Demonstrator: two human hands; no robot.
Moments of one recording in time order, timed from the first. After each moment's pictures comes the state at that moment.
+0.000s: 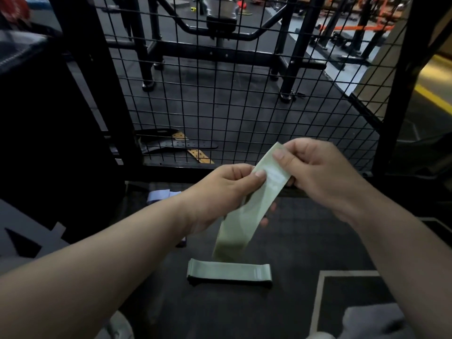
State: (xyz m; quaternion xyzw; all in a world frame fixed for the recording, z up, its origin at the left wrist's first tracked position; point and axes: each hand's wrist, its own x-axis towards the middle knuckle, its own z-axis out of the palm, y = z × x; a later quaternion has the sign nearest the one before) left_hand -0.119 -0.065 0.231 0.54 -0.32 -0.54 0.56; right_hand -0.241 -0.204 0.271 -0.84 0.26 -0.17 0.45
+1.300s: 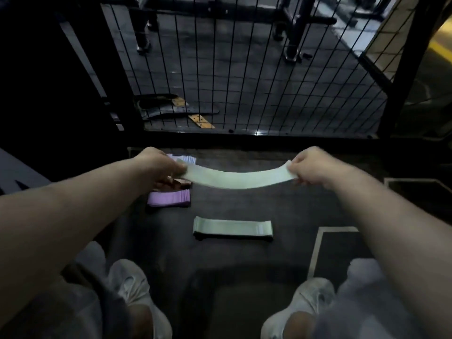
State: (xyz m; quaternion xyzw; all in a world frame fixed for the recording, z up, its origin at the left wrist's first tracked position) left_hand -0.045 -0.002 0.139 0.81 -0.08 -0.37 0.44; right_hand -0.259 -0.243 0.158 -0.78 0.49 0.04 0.38
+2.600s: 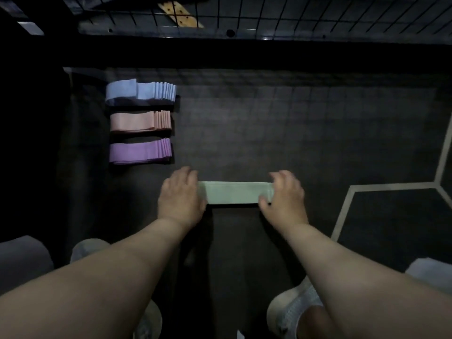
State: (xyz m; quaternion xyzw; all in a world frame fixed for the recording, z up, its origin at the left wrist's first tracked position) left_hand -0.107 -0.035 -0.147 0.90 -0.40 -0.17 0.00; right_hand -0.281 -0.202 -0.156 -0.89 0.43 0.06 0.16
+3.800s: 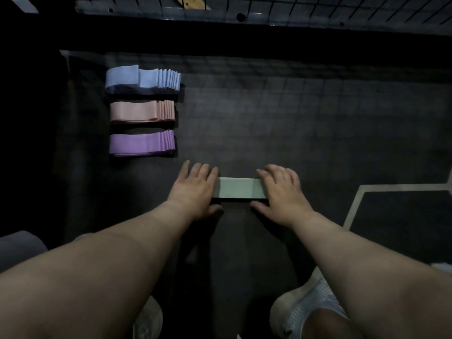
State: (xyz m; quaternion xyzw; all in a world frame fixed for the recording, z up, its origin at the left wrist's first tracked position) left_hand -0.095 -0.055 -0.167 0.80 -0.53 -0.23 -0.14; right_hand -0.270 -0.216 -0.174 -0.95 0.25 0.16 0.12
